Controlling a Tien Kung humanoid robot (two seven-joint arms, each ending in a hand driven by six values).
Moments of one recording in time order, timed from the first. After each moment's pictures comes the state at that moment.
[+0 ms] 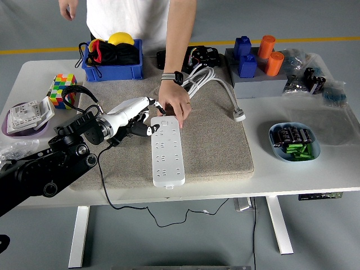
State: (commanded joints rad) left arm -0.74 0.27 -0.58 -1.04 1.58 0.05 0.10; right arm 0.03 -0.23 1.14 0.20 -0.66 -0.05 -0.15
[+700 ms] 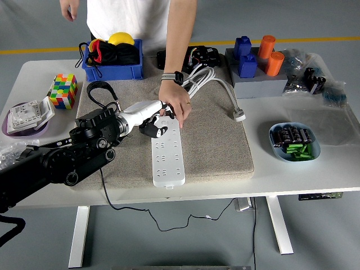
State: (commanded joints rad) left arm -0.87 0.17 -0.42 -0.85 1.54 0.03 0.12; right arm 0.03 -0.23 1.13 0.20 -0.66 -0.05 -0.15
